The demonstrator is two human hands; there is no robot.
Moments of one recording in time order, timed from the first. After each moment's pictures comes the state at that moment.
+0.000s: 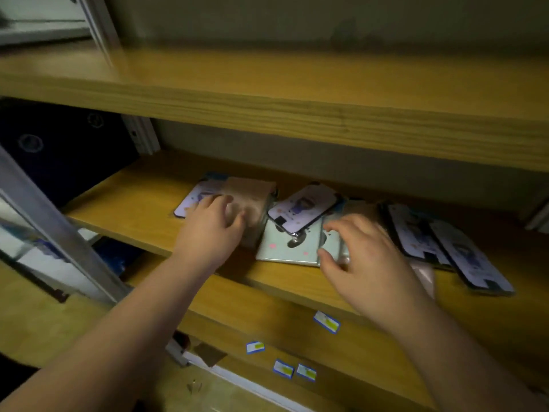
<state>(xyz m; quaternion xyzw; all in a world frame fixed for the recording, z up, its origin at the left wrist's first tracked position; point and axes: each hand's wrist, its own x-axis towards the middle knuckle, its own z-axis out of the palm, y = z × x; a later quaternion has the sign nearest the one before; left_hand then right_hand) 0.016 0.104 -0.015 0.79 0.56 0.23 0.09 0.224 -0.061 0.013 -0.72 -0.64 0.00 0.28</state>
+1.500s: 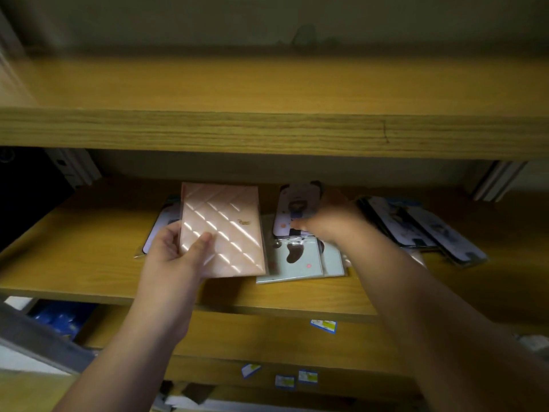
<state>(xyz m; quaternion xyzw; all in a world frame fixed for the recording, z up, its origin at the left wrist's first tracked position) -0.019 0.106 -0.011 0.52 0.38 0.45 0.62 0.230 0.058 0.019 -0.83 -0.39 0.21 0.33</state>
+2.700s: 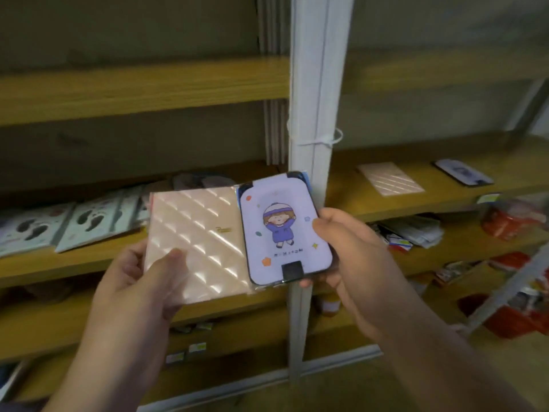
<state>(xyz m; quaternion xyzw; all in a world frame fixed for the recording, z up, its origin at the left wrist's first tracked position) 0.113 -0.233 0.017 0.51 0.32 0.39 0.70 0.292 -0.403 0.045 -0.61 -0.18 0.31 0.71</state>
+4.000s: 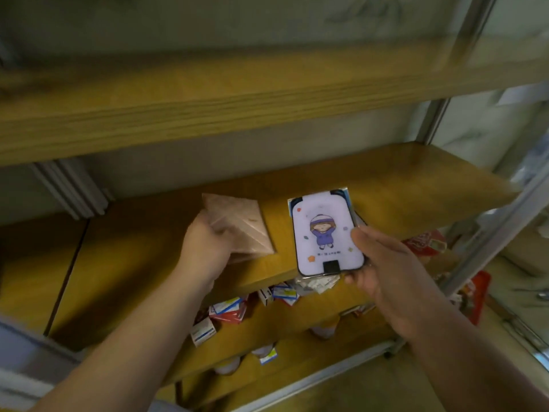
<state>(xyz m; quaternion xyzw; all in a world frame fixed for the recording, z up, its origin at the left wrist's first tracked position) 0.600 -0.352 -0.017 0.76 0.34 0.20 0.51 0.679 -0.603 0.015 -0.61 -0.05 0.26 0.75</state>
